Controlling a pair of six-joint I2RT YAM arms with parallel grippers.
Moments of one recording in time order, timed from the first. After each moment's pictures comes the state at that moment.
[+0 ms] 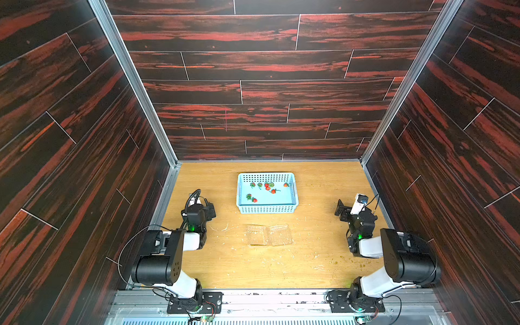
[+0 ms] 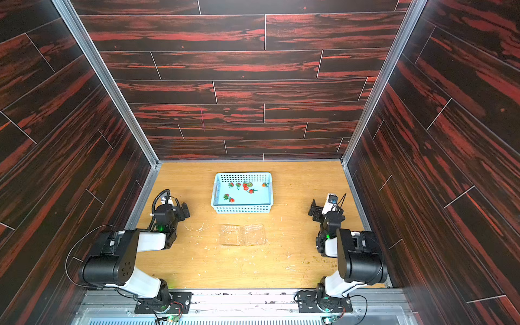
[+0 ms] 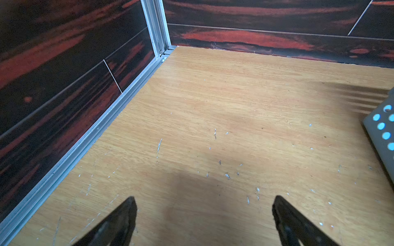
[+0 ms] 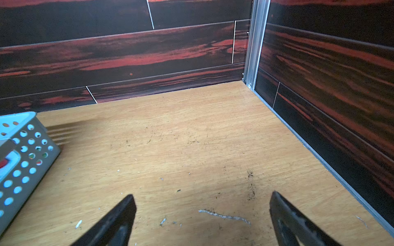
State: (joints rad) left arm 0.01 1.56 0.41 0.72 -0.26 -0.10; right arm -0.06 1.57 0.28 1.08 0.05 0.07
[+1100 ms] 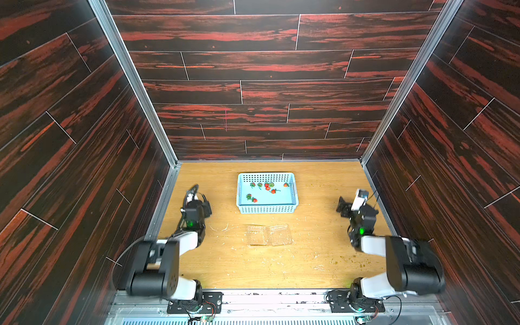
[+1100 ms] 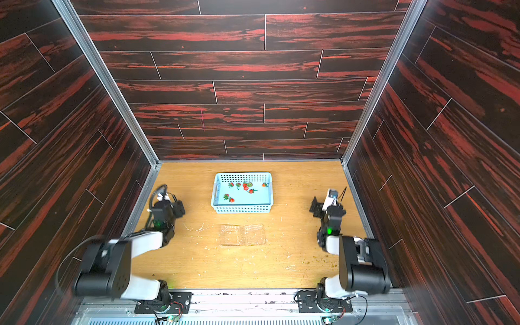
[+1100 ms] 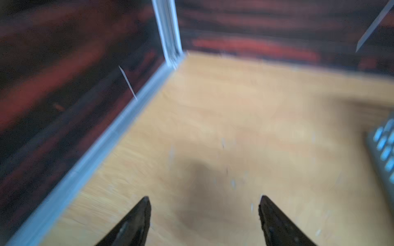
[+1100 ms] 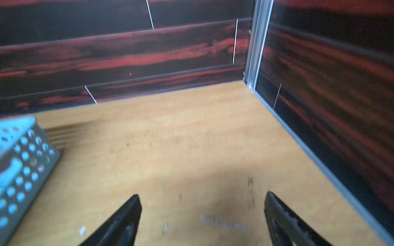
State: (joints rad) left arm 0.01 1.38 0.51 0.47 -0.34 -0.14; right arm -0.06 1.43 0.43 0.77 0.05 0.07
